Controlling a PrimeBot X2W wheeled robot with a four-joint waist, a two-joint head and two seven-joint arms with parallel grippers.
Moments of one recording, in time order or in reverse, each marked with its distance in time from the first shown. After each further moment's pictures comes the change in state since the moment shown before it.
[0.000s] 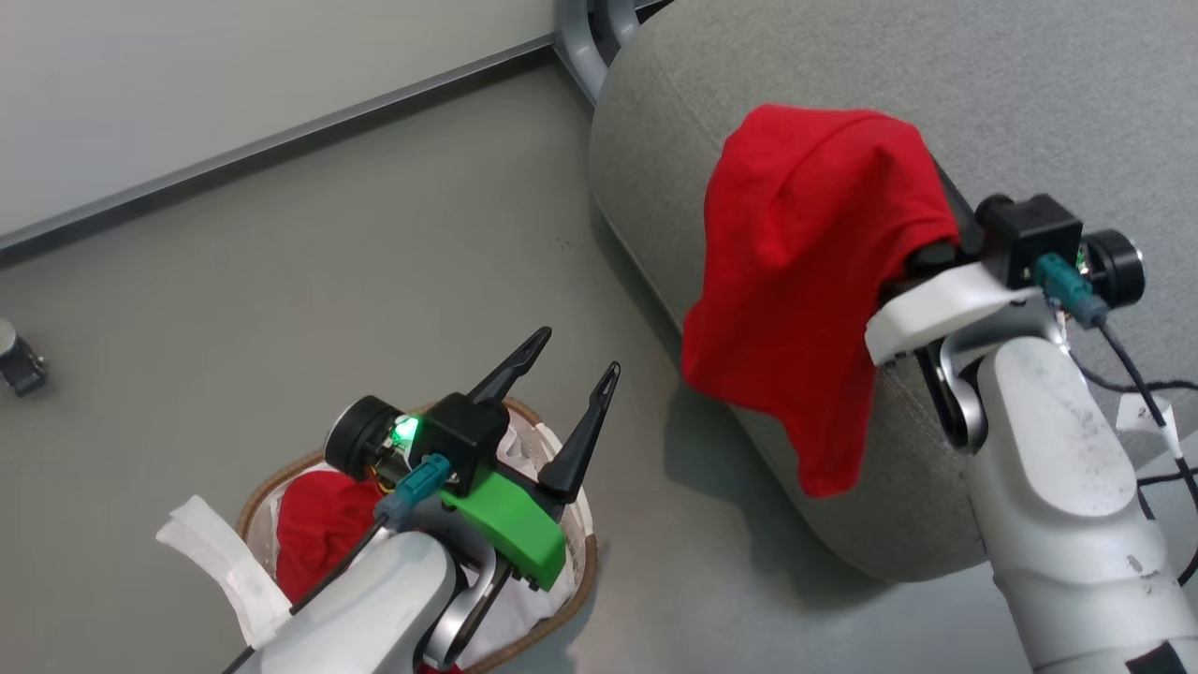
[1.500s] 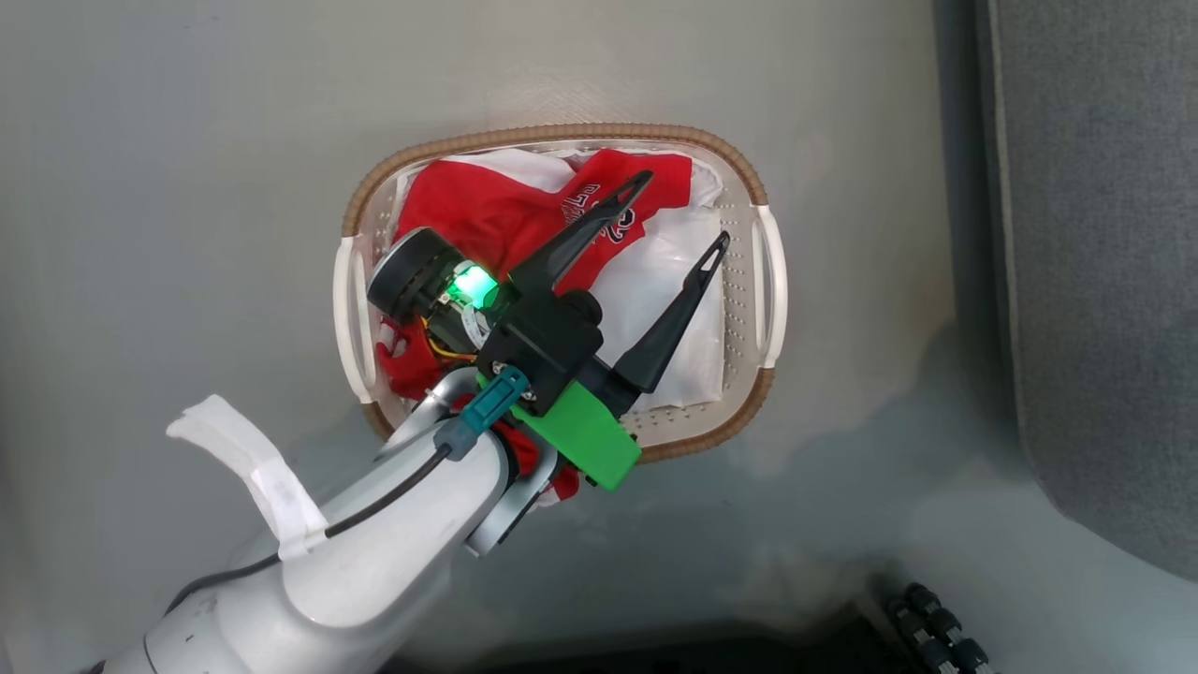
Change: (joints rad) left arm -0.256 -0.031 -0.057 -0.129 0.125 -0.003 0.057; right arm -0.521 -0.508 -0.322 0.443 -0.023 0.000 0.142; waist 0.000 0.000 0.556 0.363
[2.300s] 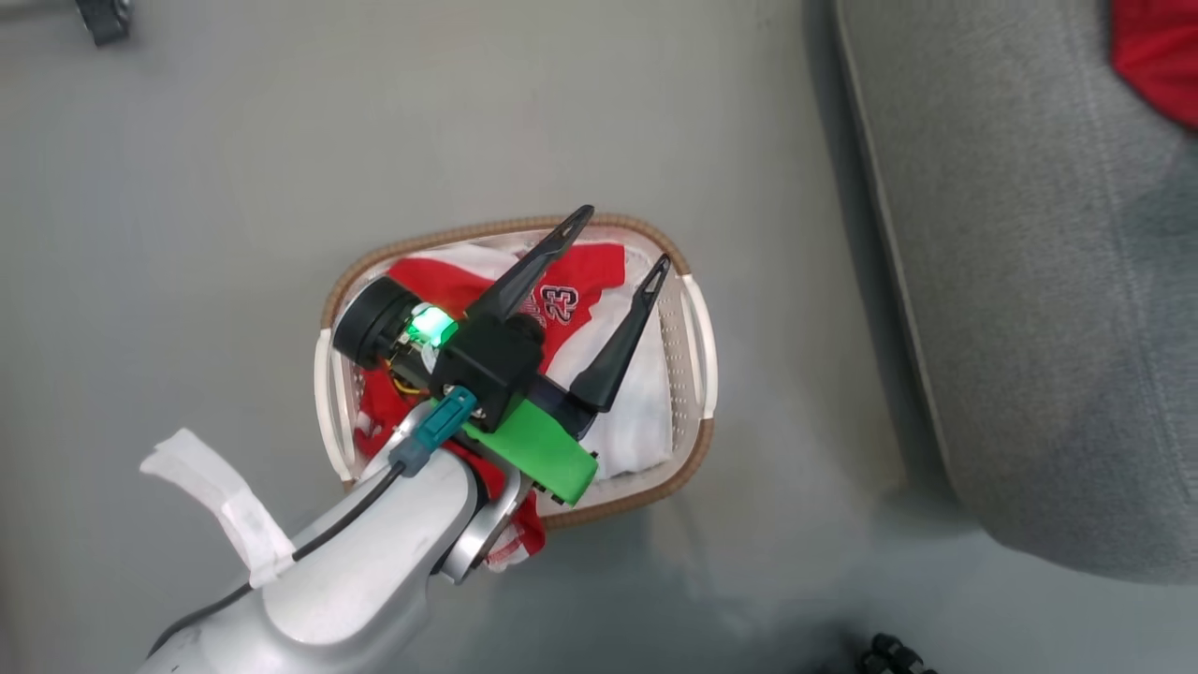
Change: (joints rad) left arm 0.077 0.023 0.029 0.044 -0.053 0.026 -0.057; right arm 0.237 0.108 0.140 -0.011 0.085 0.000 -0.124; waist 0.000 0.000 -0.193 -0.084
